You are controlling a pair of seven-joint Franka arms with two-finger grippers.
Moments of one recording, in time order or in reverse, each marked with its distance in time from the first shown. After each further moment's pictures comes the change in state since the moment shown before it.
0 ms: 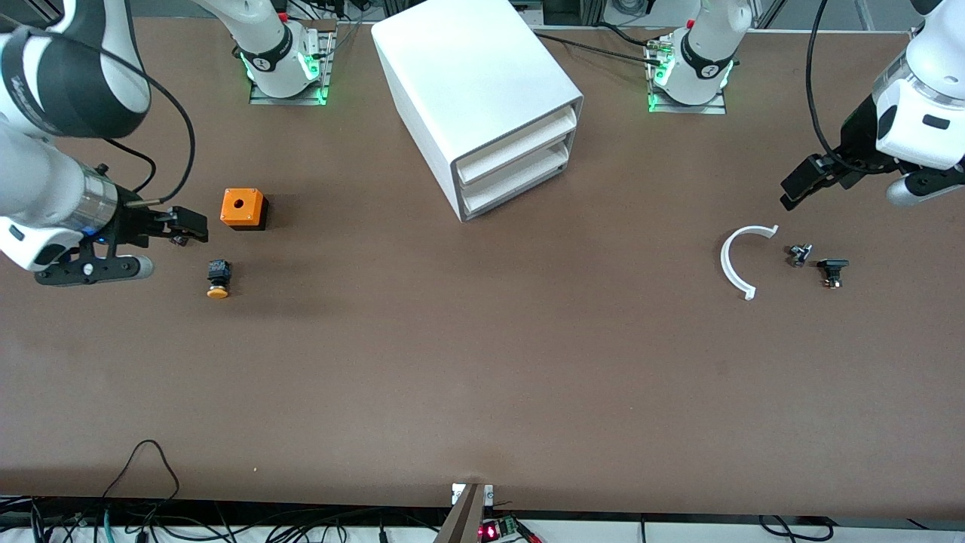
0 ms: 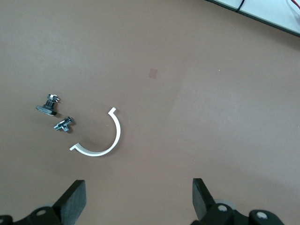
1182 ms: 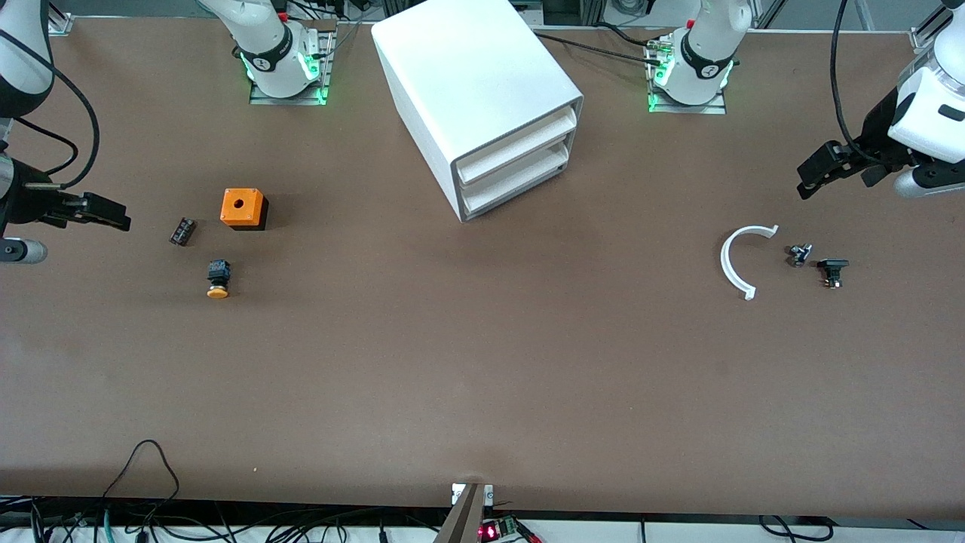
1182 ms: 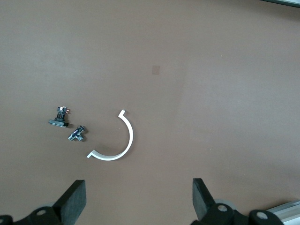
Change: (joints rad) left arm 0.039 -0.001 0.005 0.014 0.002 -0.034 0.196; right arm -0.279 -0.081 0.144 -0.077 -0.079 -0.014 0.019
